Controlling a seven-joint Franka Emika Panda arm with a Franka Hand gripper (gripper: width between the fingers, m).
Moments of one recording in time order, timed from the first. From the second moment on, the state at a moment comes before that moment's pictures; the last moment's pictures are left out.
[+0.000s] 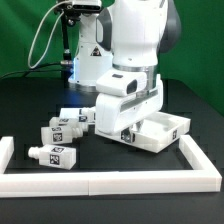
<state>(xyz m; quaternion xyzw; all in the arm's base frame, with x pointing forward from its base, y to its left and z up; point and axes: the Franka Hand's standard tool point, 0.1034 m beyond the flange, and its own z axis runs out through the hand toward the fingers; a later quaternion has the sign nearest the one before) 0.508 0.037 0.029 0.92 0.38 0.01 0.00</state>
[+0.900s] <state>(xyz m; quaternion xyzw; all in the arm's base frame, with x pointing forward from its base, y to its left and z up) 0.518 -0.001 0.105 0.97 0.25 -0.02 0.01</state>
